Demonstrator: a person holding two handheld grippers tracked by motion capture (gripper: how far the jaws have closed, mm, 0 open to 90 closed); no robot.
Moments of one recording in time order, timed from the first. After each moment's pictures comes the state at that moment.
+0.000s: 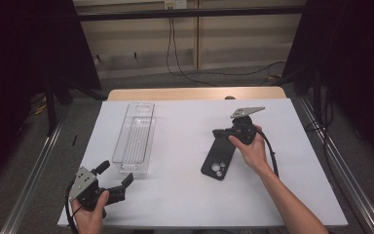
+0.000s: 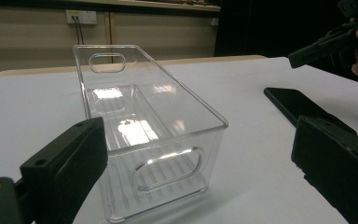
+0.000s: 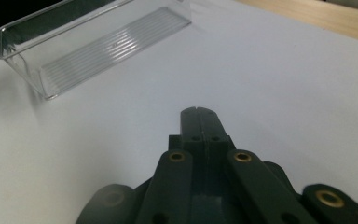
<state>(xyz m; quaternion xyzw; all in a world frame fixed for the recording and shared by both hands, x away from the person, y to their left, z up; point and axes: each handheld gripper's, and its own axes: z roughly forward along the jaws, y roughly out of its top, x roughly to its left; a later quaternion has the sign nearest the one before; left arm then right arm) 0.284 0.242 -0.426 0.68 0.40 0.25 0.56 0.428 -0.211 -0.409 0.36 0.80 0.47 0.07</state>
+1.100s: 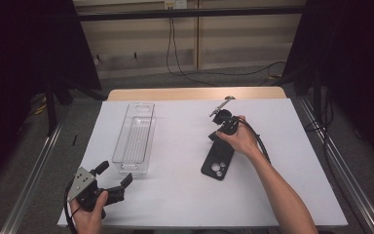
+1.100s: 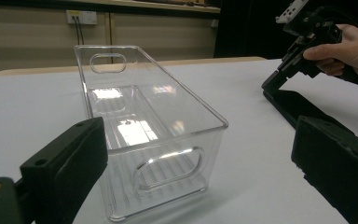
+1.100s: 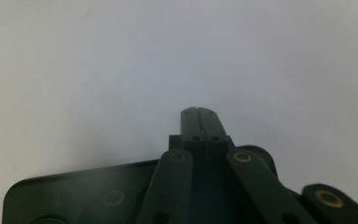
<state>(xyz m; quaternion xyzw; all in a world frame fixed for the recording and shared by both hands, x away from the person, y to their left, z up) 0.283 0.244 -0.426 0.68 0.40 0.24 0.57 0.481 -0.175 -0.425 0.35 0.90 0.27 0.02</state>
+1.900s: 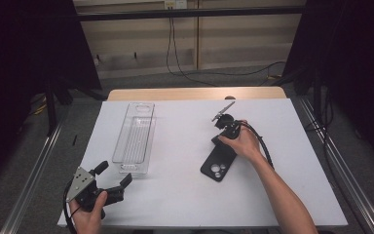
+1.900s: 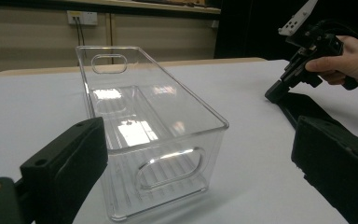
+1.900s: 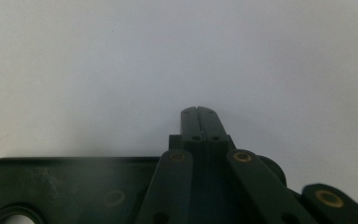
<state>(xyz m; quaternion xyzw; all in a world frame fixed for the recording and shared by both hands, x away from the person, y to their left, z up) 0.282 0.245 -0.425 0.68 0.40 0.24 0.57 0.474 -0.183 -0.439 0.35 0.90 0.26 0.02</state>
